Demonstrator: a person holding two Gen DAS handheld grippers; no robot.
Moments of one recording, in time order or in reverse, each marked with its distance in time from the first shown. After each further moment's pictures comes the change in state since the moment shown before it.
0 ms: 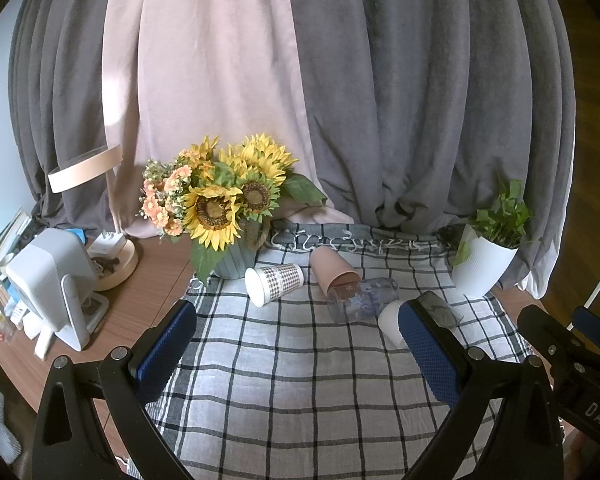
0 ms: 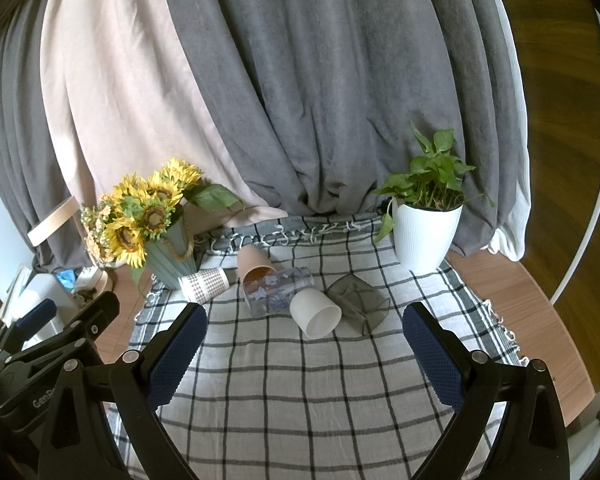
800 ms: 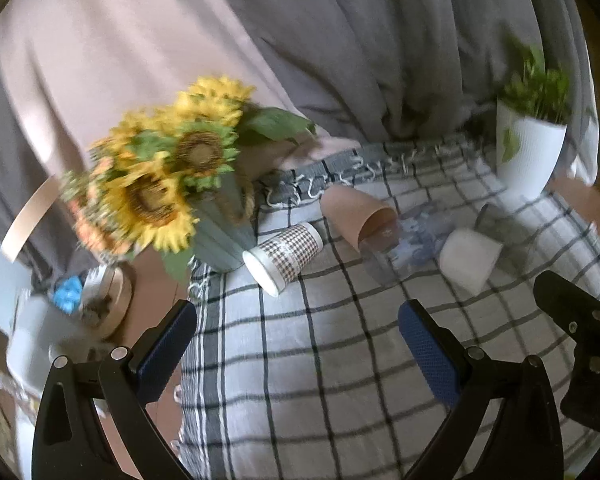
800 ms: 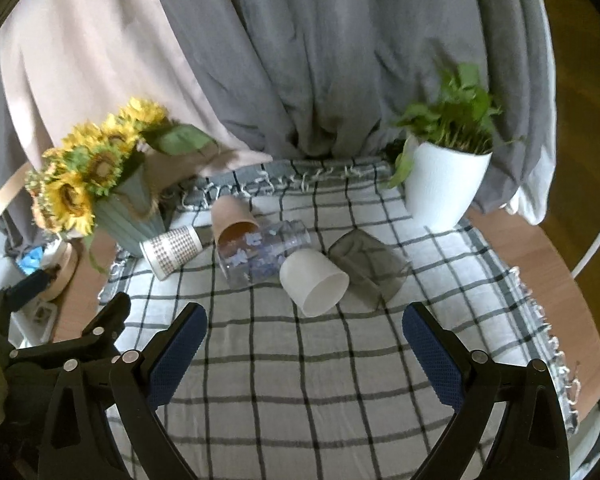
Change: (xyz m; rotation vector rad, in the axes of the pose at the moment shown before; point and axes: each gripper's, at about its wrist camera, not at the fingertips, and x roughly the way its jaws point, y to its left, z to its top) left arm 0.144 -0.024 -0.008 0.382 0.205 0.081; right arm 0.112 0.010 -0.020 0.017 0.199 -0.061
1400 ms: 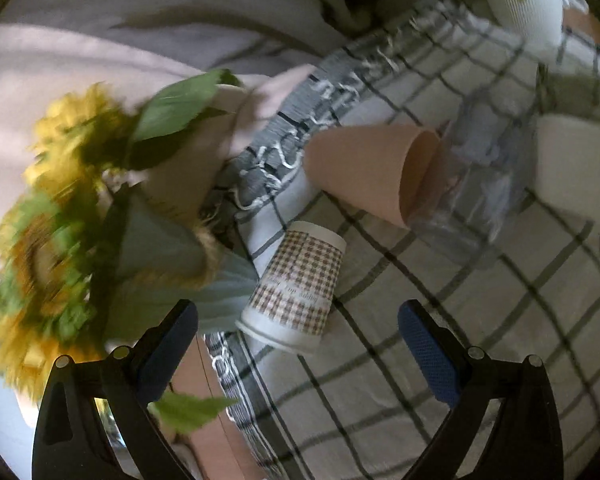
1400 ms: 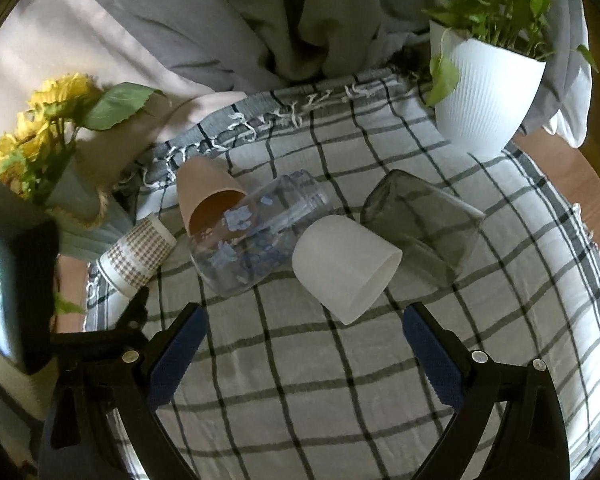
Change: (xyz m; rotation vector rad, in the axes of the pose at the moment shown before) left arm 0.141 -0.032 0.033 0.526 0.166 0.094; right arm 0.118 0.012 0.018 0.207 0.245 0.008
